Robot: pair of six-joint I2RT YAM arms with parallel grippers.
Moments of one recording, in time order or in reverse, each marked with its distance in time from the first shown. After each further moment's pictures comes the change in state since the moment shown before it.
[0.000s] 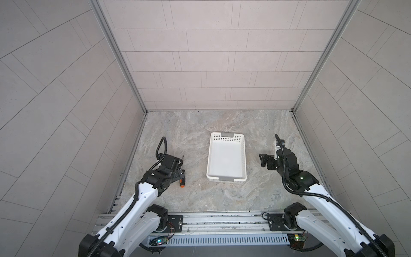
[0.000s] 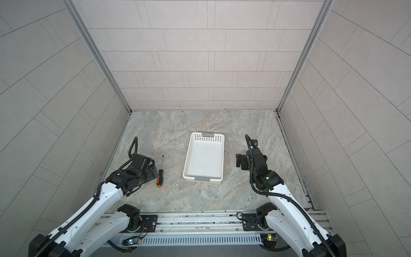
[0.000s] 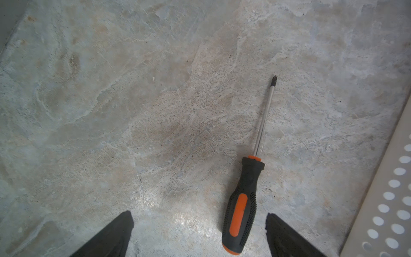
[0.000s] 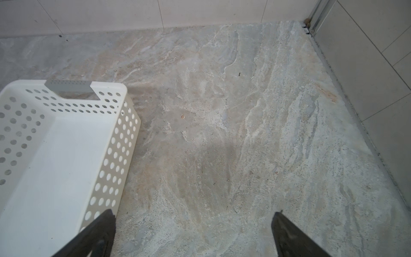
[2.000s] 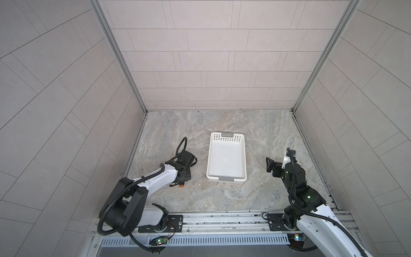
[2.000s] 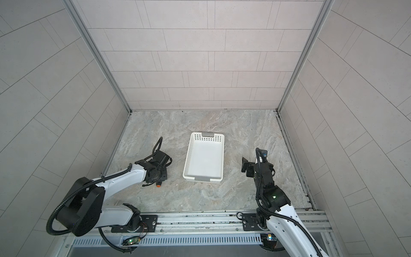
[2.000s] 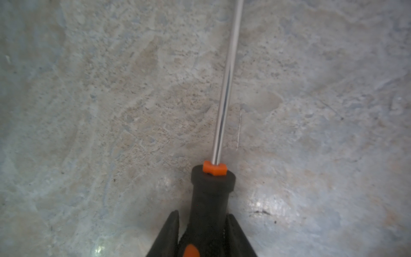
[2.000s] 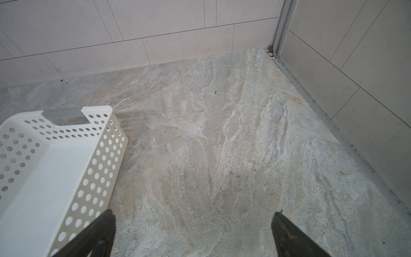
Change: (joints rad) left arm -0.122 0.487 0.021 0.260 0.051 0.092; right arm -0.010 -0.319 -0.197 0.053 0.084 0.027
